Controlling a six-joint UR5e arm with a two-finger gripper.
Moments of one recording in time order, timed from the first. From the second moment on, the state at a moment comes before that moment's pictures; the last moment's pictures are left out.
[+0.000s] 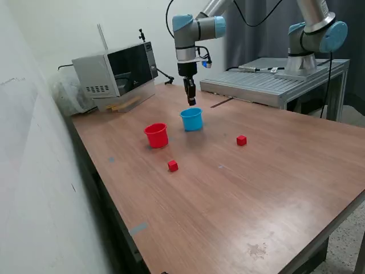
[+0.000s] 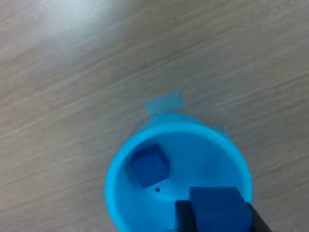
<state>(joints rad) -0.32 -1.09 1.72 -2.29 -1.59 3.25</state>
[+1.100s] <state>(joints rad) -0.29 -1.15 1.74 -2.26 -1.61 3.19</state>
